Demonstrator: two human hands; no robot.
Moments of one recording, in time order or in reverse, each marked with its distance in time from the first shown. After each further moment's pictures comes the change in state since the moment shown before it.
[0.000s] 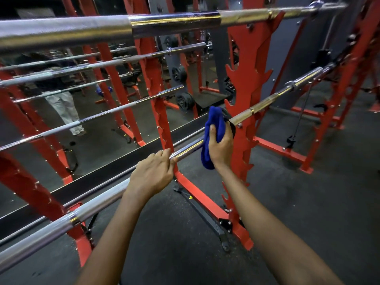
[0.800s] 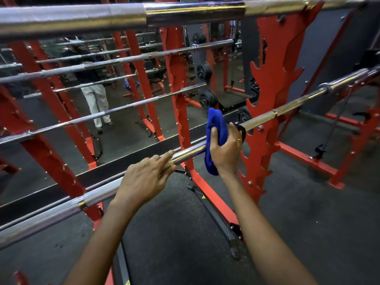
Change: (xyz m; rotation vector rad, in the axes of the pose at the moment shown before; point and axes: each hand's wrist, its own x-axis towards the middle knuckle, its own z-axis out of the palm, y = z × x) left_hand -0.038 -0.025 0.002 0.154 0.108 -0.050; right_hand -0.015 -0.017 0.009 -0.130 0.062 -0.205
